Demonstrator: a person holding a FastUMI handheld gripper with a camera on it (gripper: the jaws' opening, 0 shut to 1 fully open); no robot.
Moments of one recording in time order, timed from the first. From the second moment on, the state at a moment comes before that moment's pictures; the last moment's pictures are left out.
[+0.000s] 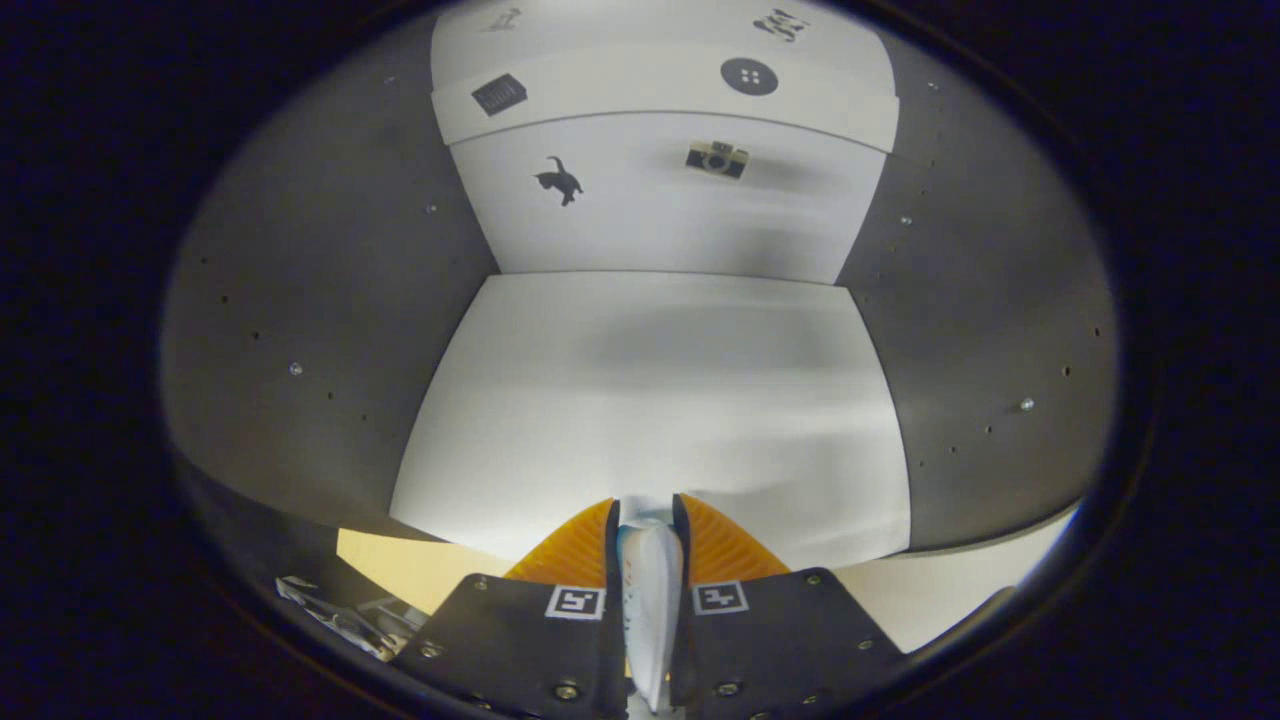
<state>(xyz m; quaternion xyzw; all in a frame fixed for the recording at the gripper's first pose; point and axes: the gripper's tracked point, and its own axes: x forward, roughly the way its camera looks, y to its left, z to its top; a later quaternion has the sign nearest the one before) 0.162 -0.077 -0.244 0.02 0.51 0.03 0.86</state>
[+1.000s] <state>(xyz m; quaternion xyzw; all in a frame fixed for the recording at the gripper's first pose) 0.150 -0.057 -0.184 0.05 0.40 0.05 0.91</state>
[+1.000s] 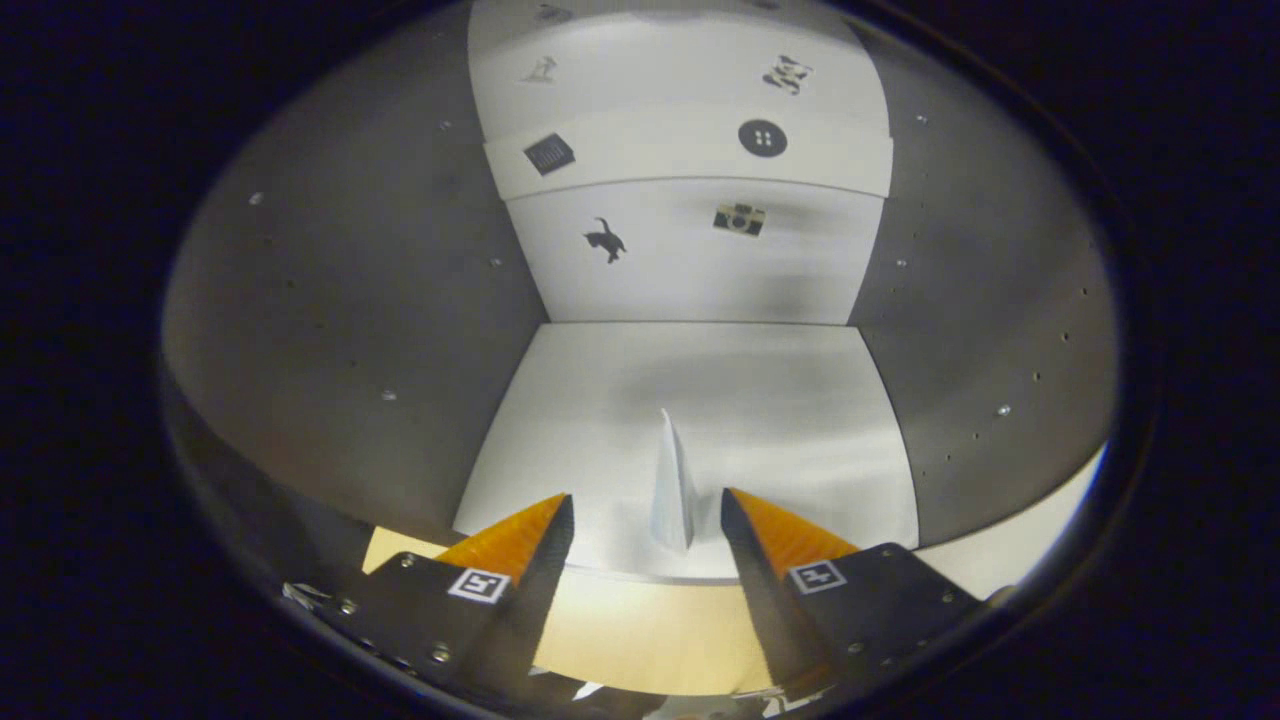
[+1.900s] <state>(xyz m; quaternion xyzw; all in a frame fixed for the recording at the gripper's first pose) -0.016 -0.094 -0.054 0.00 0.17 -0.03 0.98</state>
